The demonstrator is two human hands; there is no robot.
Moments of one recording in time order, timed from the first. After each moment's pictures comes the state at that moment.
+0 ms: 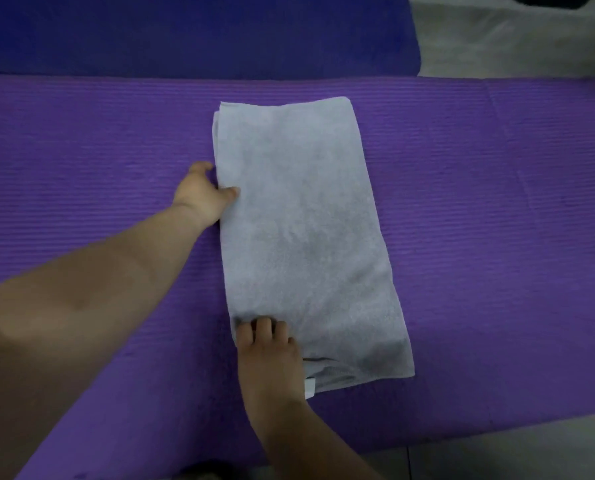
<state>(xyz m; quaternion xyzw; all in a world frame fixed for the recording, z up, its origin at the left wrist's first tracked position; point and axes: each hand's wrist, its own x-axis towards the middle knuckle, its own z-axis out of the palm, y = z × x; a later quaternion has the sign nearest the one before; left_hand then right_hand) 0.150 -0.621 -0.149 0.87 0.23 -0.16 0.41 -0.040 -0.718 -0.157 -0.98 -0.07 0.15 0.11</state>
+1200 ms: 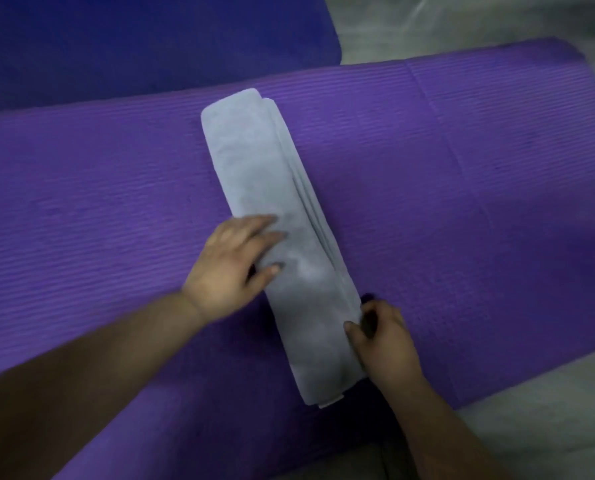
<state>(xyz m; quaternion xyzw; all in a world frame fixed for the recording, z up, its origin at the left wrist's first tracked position) 0.088 -0.700 -0.166 0.92 -0.32 -0.07 0.23 -0.028 -0.896 -0.145 -0.89 0.29 0.17 0.32</state>
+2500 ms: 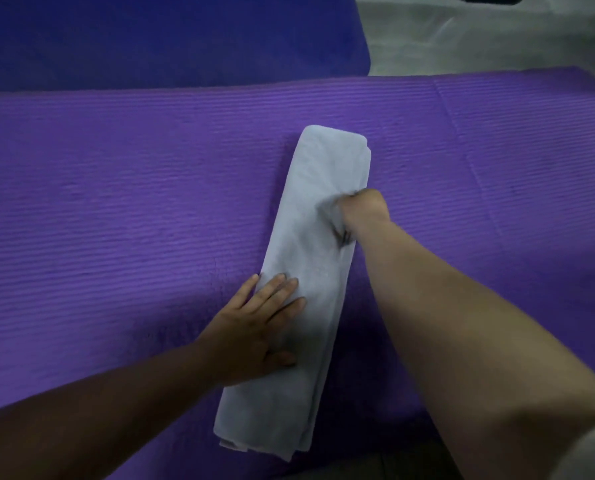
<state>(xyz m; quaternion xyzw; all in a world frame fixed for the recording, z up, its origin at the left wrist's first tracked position) 0.026 -0.687 -0.189 0.90 -0.42 -0.05 0.07 0.146 -0.875 -0.134 -0.84 0.35 0.17 0.38</state>
